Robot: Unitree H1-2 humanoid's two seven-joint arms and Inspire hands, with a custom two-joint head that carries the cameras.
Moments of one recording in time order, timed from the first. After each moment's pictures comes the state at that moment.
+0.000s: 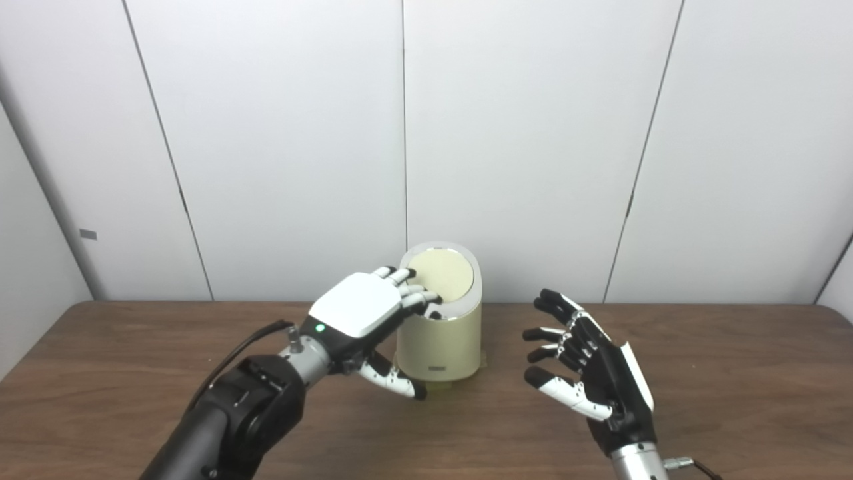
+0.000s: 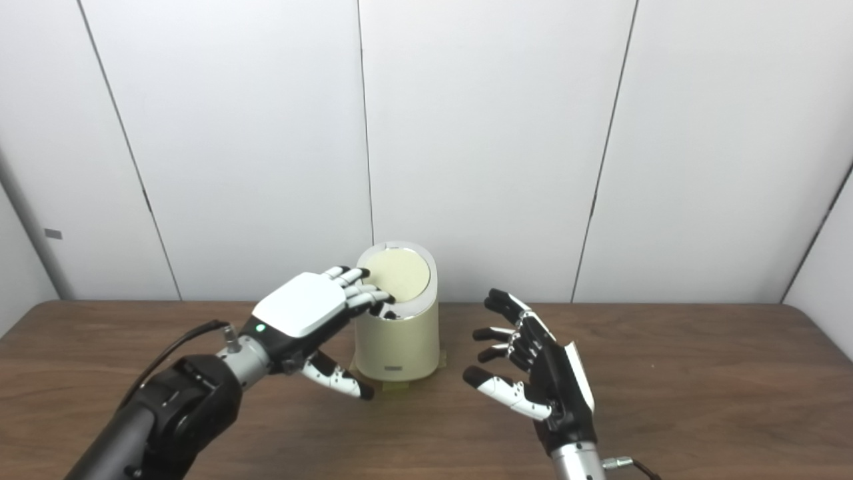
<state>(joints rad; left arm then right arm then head) -0.52 0.37 -0.28 -0.08 0.89 -0.06 -0.33 -0.21 -0.03 0.00 0.00 0.01 -0.16 0.04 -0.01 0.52</state>
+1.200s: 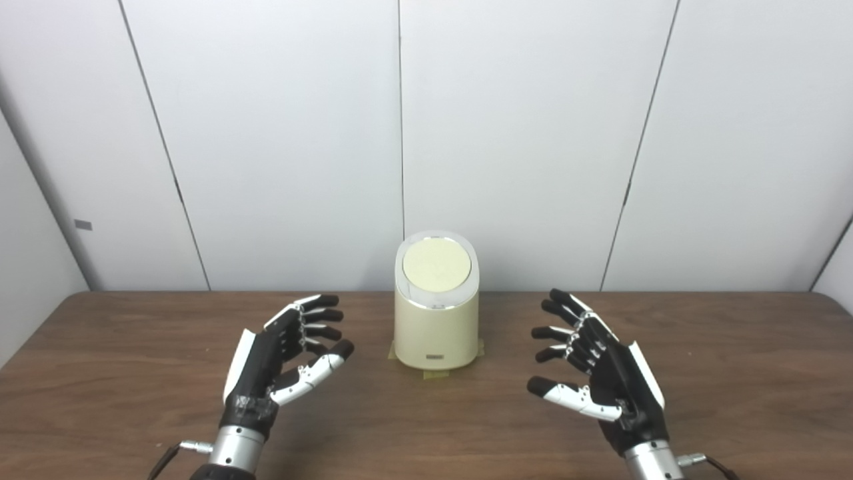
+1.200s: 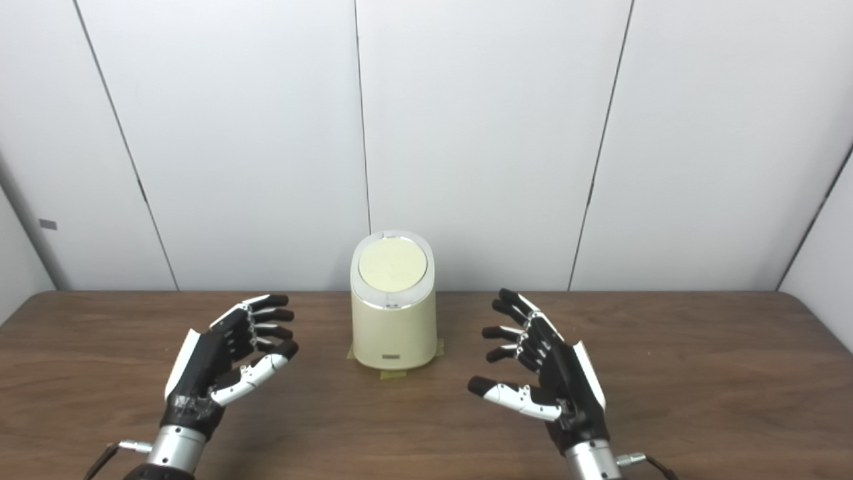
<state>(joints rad) -0.21 0.12 0.06 0.01 0.08 -0.13 -0.08 -0.17 -0.08 -0.01 -0.02 0.02 -0.15 0.07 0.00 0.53</state>
